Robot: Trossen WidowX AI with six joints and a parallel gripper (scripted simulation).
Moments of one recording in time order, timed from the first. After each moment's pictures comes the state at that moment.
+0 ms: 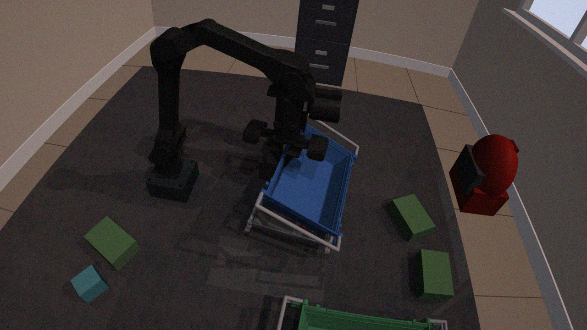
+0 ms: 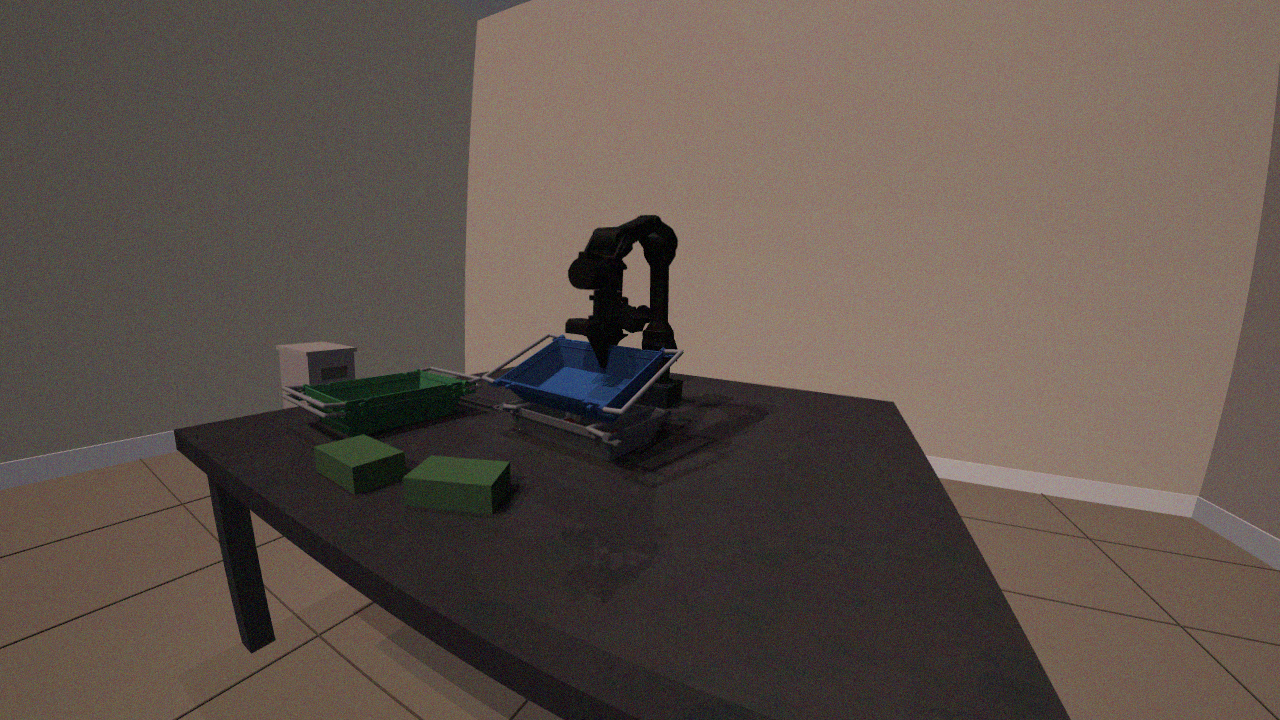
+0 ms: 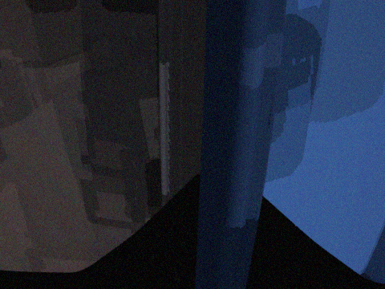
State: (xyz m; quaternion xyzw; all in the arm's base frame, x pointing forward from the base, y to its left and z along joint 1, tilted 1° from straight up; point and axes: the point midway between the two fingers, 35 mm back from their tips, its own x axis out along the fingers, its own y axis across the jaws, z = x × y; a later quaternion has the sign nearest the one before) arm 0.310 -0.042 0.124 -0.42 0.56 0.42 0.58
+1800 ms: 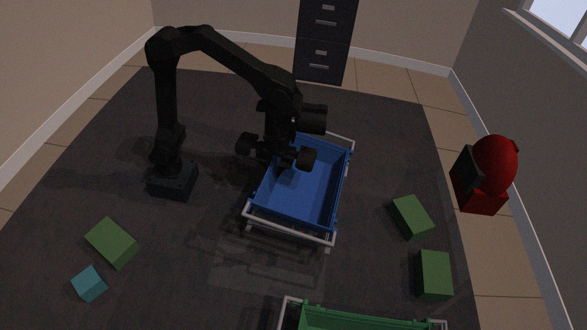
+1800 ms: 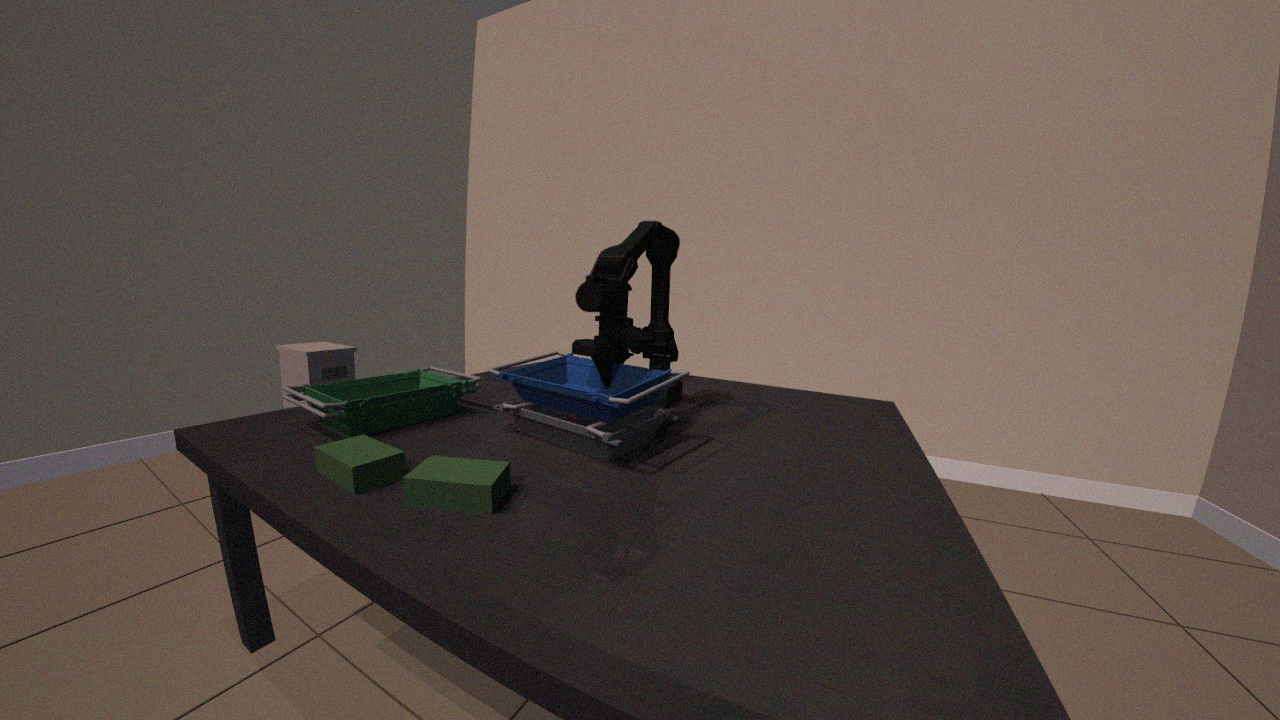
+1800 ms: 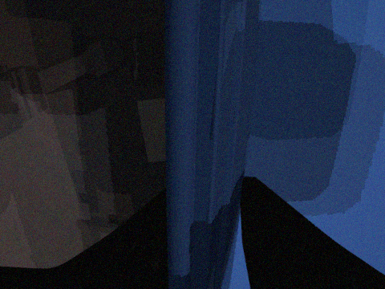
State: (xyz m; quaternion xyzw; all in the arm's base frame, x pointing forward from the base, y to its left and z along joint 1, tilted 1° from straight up) arm 0.292 -0.036 0.079 -0.43 0.55 0.42 0.58
